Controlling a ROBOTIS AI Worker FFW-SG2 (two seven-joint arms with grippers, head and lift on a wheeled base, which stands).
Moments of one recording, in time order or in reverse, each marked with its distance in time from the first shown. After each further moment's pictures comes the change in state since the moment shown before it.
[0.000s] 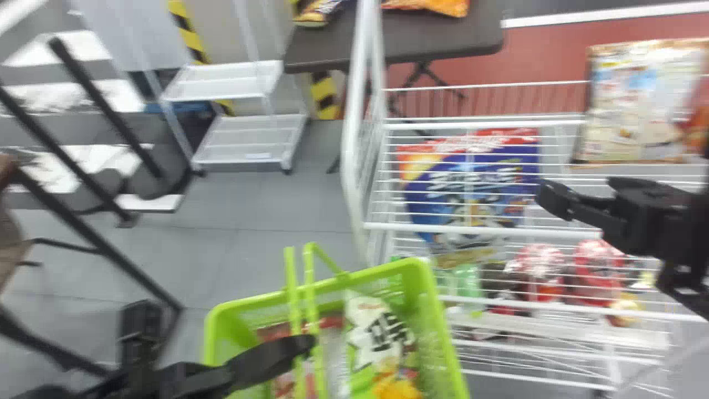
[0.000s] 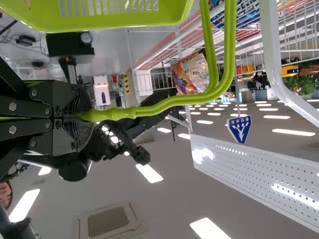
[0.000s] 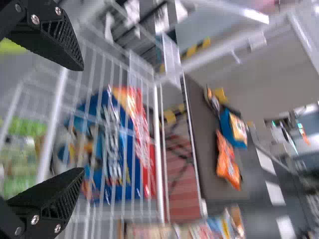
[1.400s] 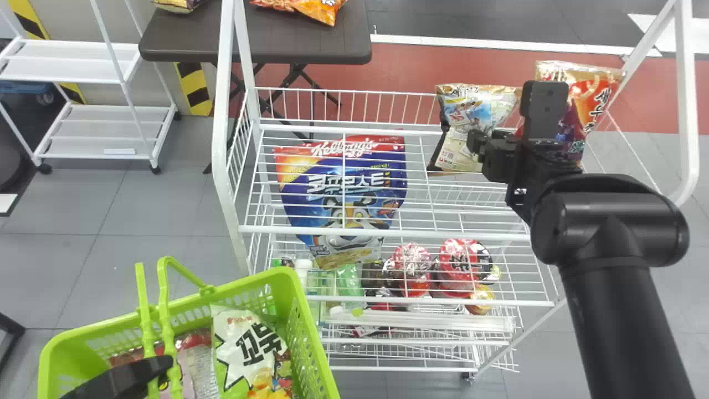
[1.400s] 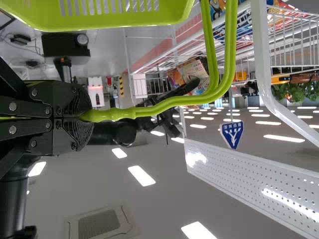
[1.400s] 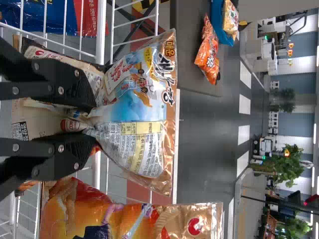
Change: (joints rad) left arm 0.014 0.004 0.028 0.026 0.002 0.000 0.000; right arm -0.383 0.010 -0.033 0.673 0.284 -0.366 -0.018
